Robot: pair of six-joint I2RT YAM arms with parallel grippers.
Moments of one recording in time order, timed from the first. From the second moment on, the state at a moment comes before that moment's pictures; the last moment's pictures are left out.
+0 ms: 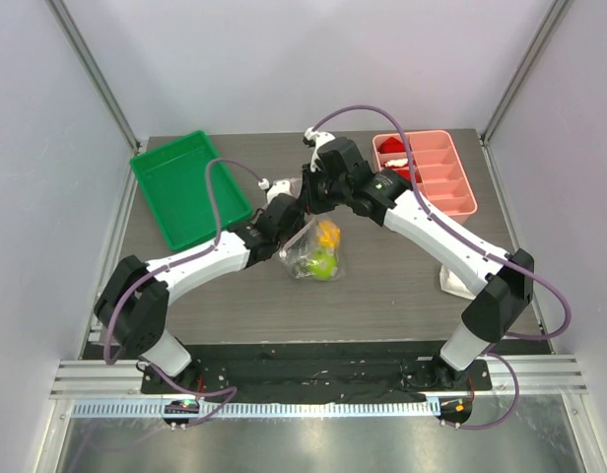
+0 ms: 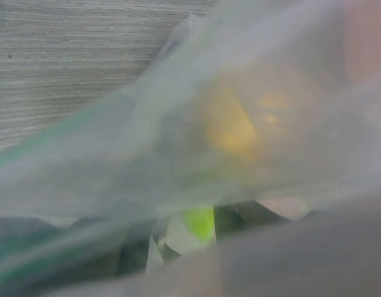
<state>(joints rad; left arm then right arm) -0.76 1.56 1.07 -0.25 -0.27 -0.71 0.75 1.64 1.63 -0.62 -0.05 0.40</state>
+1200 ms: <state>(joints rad) -0.75 1.70 1.16 -0.22 -0.18 -0.61 0.72 1.62 1.57 -0.60 0.06 0.37</state>
